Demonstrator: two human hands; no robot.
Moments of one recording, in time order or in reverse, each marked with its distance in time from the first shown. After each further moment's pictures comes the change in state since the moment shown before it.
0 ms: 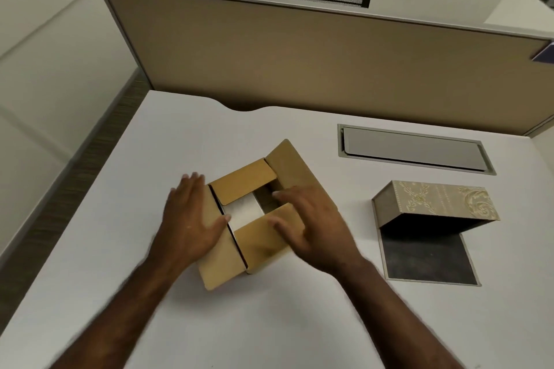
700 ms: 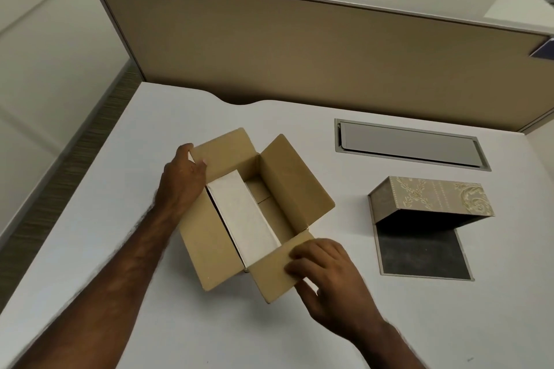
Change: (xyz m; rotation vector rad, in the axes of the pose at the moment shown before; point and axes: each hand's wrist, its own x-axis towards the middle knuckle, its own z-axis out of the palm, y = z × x) left_hand 0.075 0.003 -0.007 -0.330 0.105 -0.252; right_hand -0.102 0.003 0.008 -0.130 -0.151 -0.009
